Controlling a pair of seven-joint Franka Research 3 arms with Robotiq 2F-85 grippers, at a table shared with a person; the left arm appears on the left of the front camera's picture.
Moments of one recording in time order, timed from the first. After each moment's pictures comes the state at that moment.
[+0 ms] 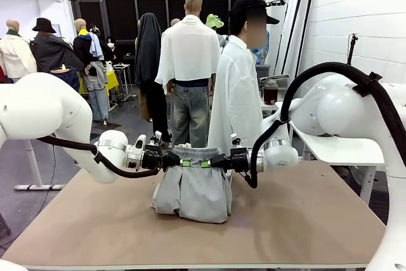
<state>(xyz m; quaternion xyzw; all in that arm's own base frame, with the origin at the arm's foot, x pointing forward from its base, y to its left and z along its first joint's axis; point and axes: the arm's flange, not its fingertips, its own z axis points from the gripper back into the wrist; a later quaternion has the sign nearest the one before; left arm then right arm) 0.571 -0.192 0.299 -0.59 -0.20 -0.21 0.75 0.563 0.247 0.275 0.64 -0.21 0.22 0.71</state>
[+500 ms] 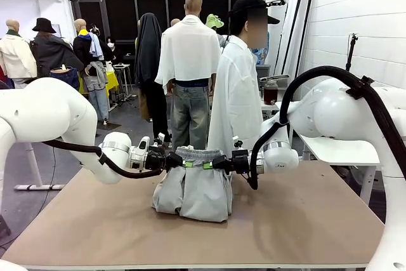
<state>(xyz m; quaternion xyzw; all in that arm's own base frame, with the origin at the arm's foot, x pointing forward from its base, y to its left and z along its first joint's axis) 0.586 -0.200 0.286 -0.60 -0.18 -0.20 0.75 0.579 0.240 0.259 0.63 -0.21 0.18 0.73</state>
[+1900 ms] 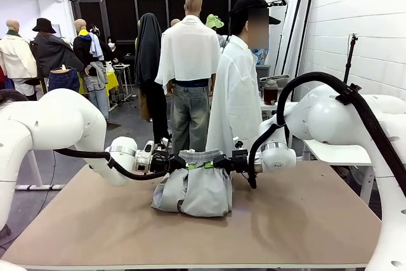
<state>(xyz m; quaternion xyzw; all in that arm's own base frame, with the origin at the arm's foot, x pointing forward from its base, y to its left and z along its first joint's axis) 0.623 -0.208 0.251 -0.60 -0.16 -0.16 0.77 0.611 0.236 0.243 0.62 -0.20 0.15 0.75</state>
